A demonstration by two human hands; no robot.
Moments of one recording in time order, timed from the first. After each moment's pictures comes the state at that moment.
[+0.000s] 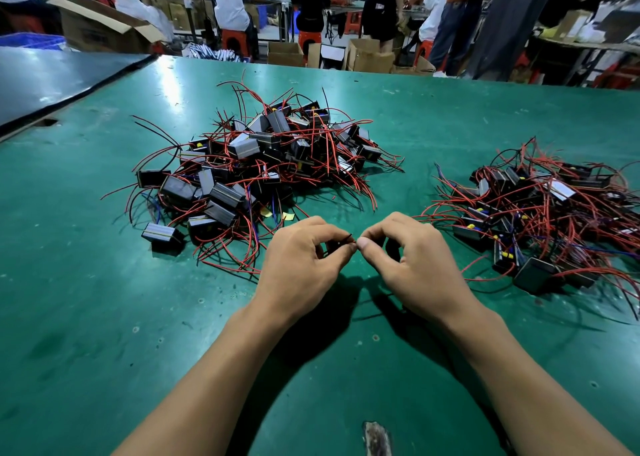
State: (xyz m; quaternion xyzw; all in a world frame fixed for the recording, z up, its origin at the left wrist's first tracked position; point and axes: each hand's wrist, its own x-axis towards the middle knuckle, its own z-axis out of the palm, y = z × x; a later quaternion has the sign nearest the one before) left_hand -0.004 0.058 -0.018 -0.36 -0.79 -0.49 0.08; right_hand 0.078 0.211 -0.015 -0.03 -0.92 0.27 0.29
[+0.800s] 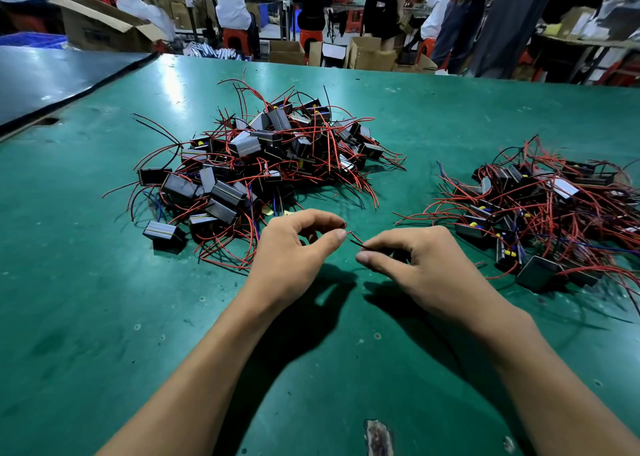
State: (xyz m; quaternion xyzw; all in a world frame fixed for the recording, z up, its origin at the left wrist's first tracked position) left_hand -0.012 0.050 -0.013 -0.29 -0.75 -0.59 -0.04; right_hand 0.092 0.219 -0.005 -0.02 -0.93 0.32 0.18
